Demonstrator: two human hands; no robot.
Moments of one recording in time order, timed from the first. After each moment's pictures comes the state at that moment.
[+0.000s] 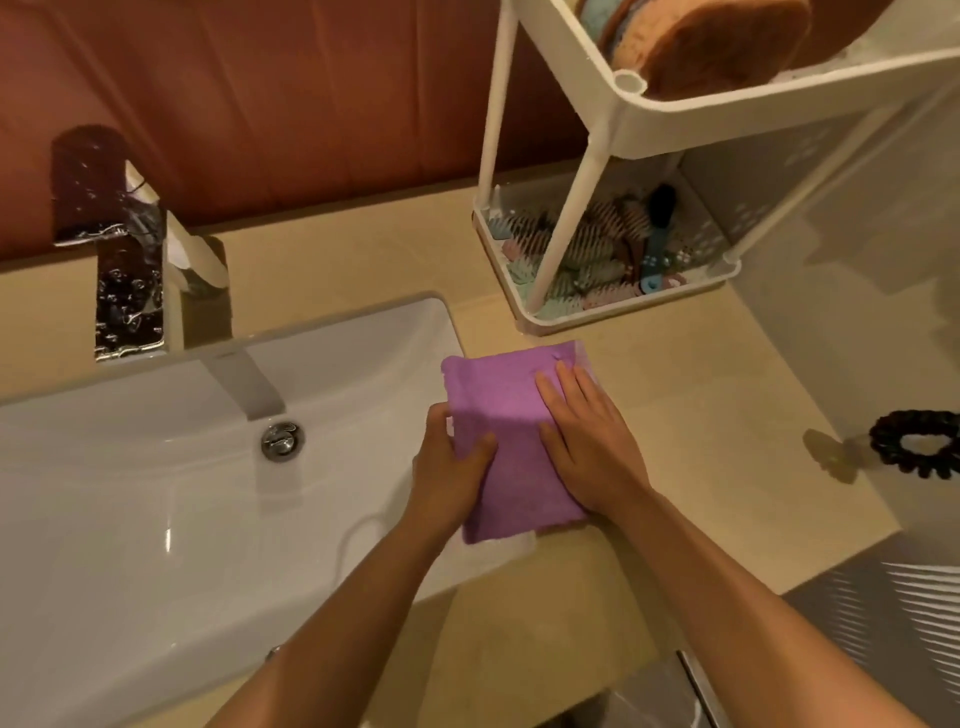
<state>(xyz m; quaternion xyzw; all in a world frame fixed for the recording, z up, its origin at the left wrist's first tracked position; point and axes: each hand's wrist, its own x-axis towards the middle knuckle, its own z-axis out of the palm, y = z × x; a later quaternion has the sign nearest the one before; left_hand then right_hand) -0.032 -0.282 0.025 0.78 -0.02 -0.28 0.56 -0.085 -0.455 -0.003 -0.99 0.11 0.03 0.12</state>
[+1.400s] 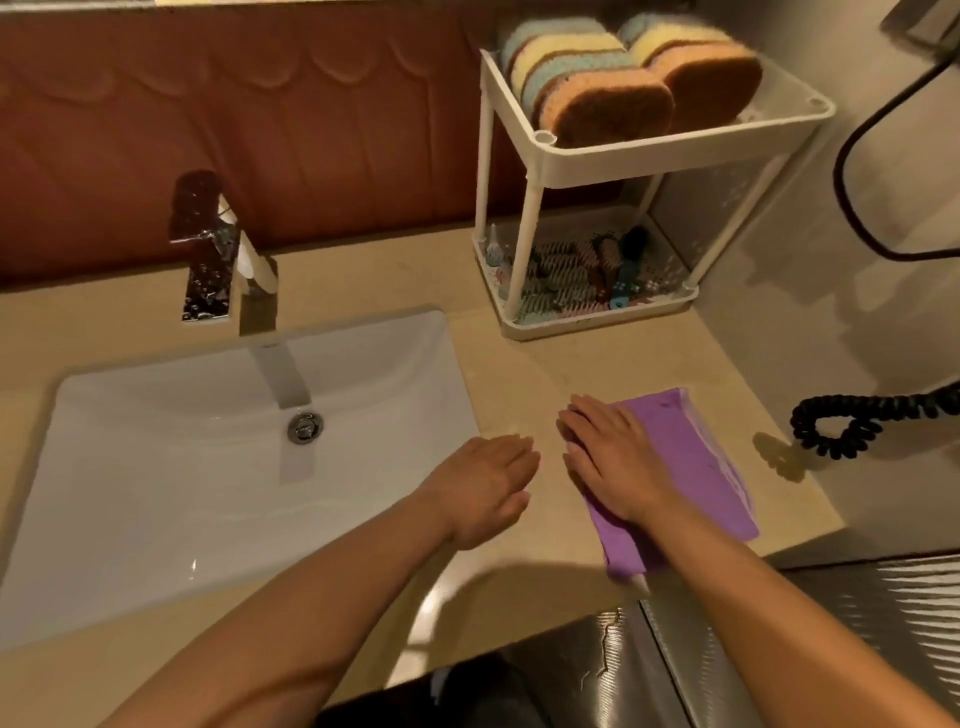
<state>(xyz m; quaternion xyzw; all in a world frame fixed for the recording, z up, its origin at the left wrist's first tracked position) -0.089 -0.298 0.041 0.82 -0.56 -0.12 0.05 -0.161 -0.491 0.040 -0.99 0.05 0.05 0.10</state>
